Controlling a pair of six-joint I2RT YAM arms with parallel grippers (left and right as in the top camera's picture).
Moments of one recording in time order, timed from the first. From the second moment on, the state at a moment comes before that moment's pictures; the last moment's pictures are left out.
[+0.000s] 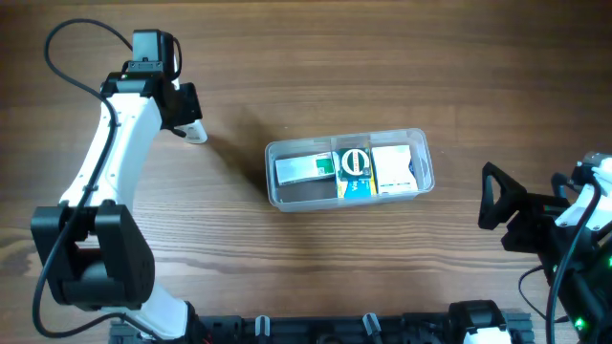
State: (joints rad) left arm 0.00 1.78 1.41 -0.82 -0.10 -0.21; right arm 0.07 0.68 1.35 -1.12 0.02 0.26
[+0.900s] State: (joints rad) left arm -0.76 1.32 1.48 -1.08 -0.09 -0.19; right arm 0.07 0.68 1.35 -1.12 0.02 0.26
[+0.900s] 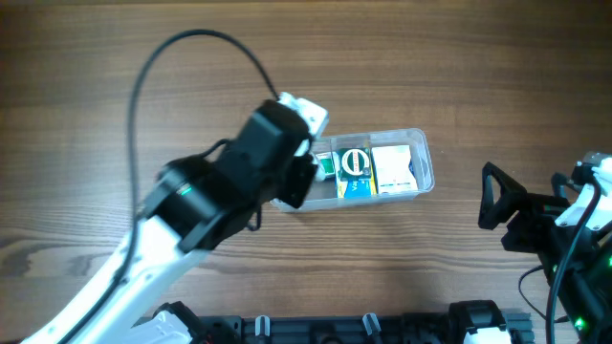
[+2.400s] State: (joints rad) left arm -0.77 1.60 1.54 -1.05 -0.15 -0.14; right arm 0.07 0.68 1.35 -1.12 0.02 0.26
